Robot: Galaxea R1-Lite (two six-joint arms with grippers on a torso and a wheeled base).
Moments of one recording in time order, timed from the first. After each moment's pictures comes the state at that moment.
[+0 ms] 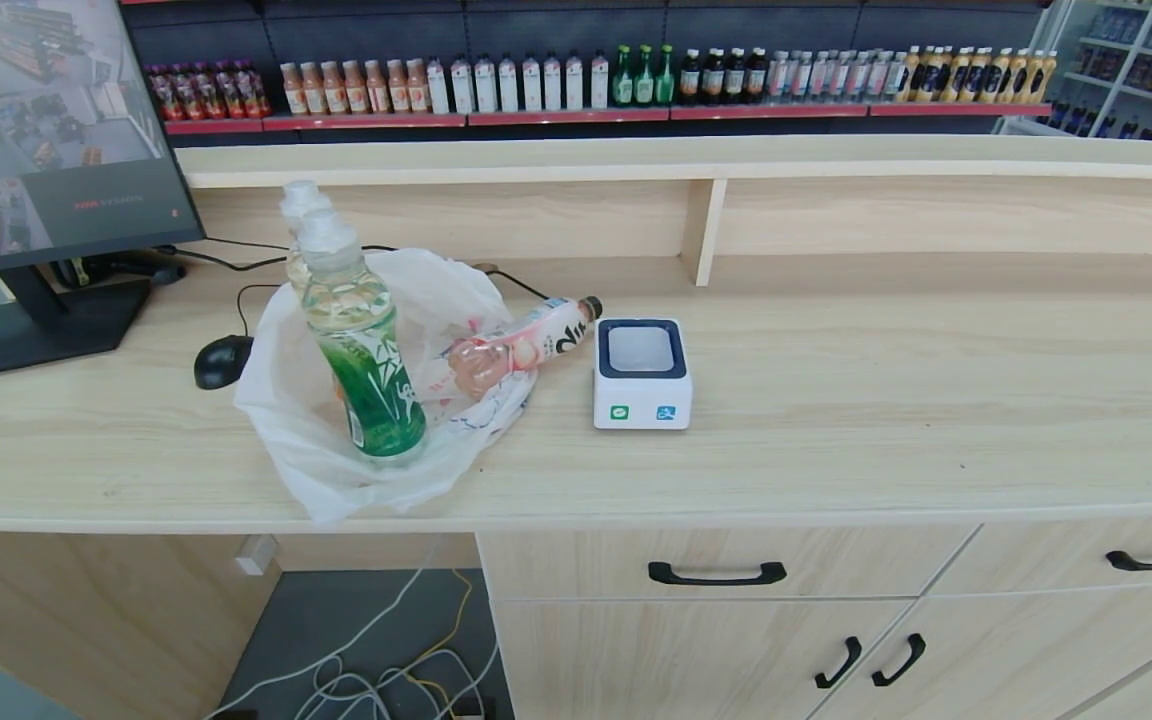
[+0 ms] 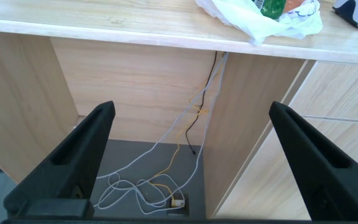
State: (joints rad) left arm 0.00 0.00 0.00 0.00 0.00 -0.01; right arm 0.00 0.00 0.00 0.00 0.01 -0.01
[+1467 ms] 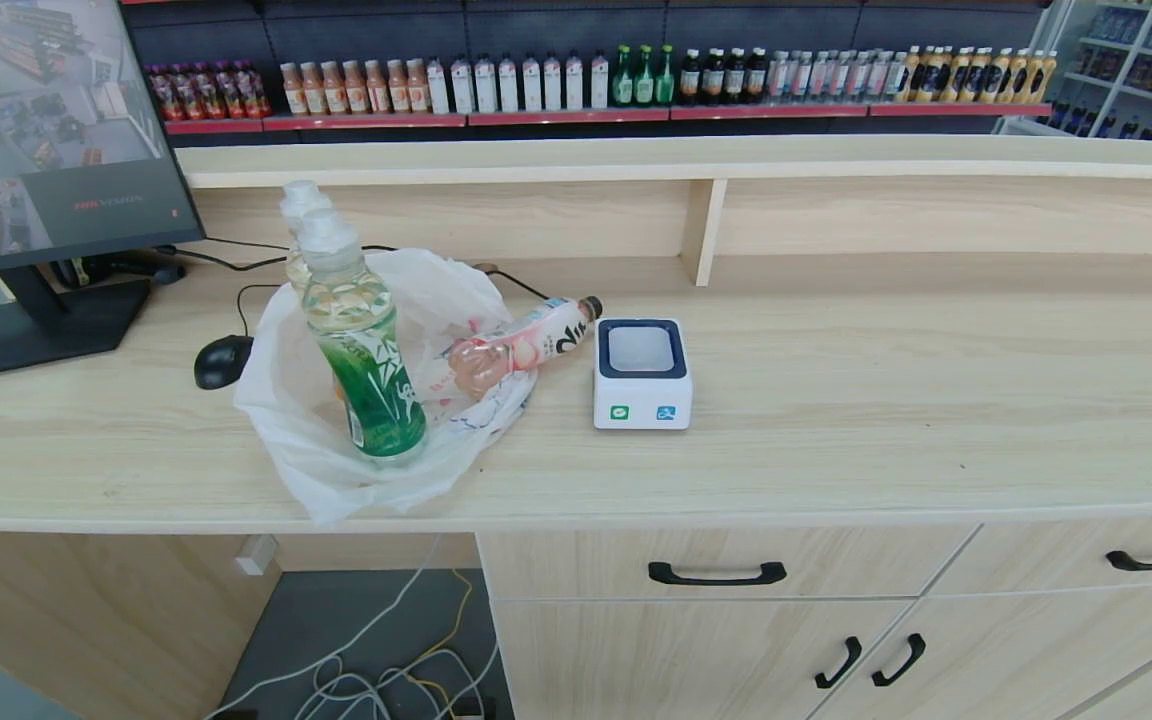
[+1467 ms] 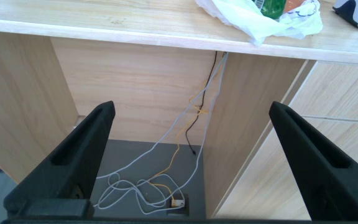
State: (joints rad) left arm 0.00 0.00 0.00 0.00 0.00 -0.01; right arm 0.00 0.00 0.00 0.00 0.01 -0.01
